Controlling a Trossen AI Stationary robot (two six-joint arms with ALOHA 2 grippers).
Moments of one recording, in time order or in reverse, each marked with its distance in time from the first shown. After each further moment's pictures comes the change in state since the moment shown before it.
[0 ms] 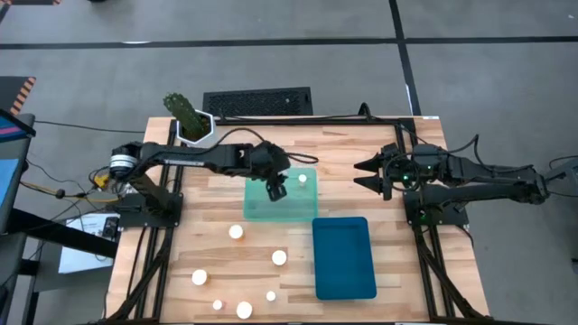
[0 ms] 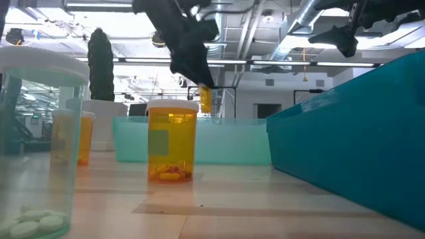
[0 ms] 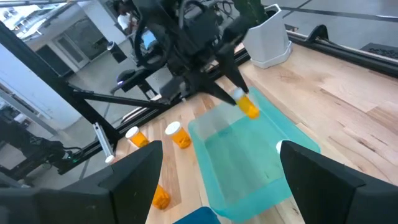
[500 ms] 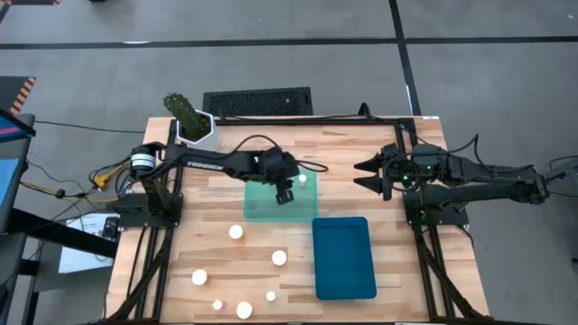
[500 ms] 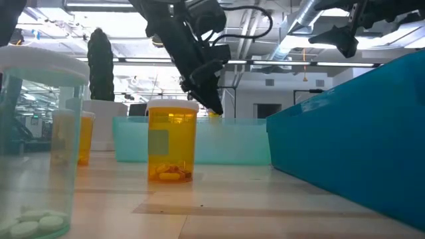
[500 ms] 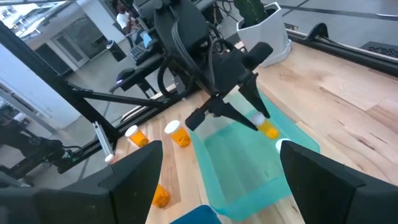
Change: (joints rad) left arm 0.011 0.148 -0.001 0.112 -0.028 0.094; right arm 0.000 0.000 0.000 -0.002 0.000 0.000
